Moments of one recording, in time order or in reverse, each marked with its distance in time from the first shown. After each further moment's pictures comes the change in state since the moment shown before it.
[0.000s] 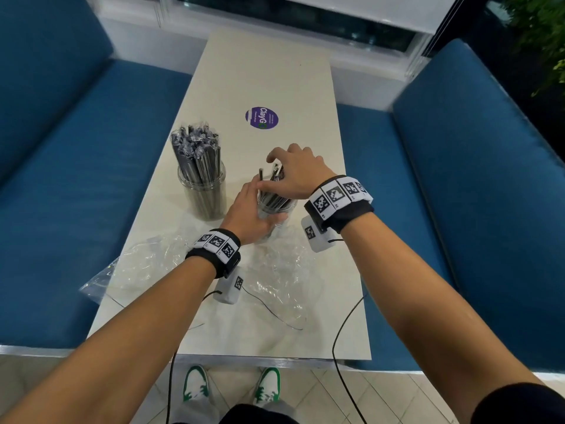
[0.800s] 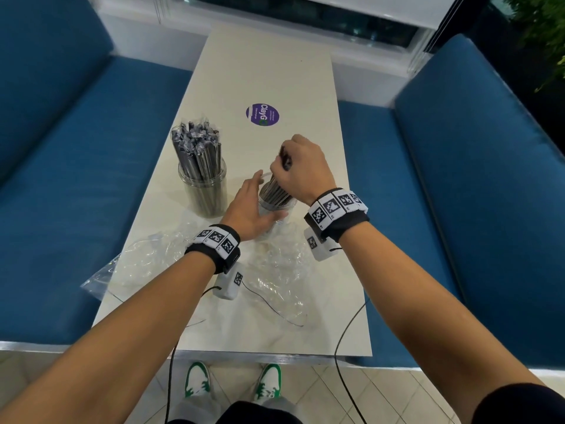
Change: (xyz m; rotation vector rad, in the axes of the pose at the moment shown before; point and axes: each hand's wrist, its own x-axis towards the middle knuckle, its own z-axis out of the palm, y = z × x) left_hand 0.001 -0.001 -0.001 0.031 -0.035 -0.014; right_hand -0.004 0.003 0.024 0.277 0.524 -0.090
